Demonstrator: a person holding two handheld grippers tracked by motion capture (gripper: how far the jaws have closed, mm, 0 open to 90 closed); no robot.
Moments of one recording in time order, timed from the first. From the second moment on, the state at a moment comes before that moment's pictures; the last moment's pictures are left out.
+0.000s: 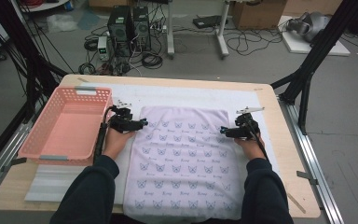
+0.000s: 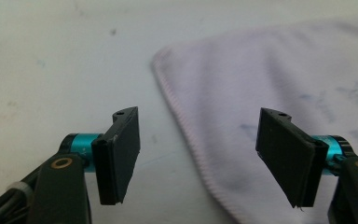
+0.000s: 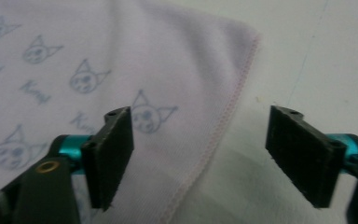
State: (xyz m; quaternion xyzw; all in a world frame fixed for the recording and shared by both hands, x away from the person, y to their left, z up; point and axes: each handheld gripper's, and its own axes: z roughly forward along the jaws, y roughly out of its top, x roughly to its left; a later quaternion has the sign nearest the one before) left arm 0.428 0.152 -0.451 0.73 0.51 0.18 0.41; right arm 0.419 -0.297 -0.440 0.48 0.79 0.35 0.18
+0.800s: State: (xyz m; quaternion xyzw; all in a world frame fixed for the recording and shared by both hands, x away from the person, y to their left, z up) left arm 0.434 0.149 -0.426 0.69 0.52 0.22 0.46; right arm 0.430 -0.291 -0.422 0.47 0.76 0.38 0.23
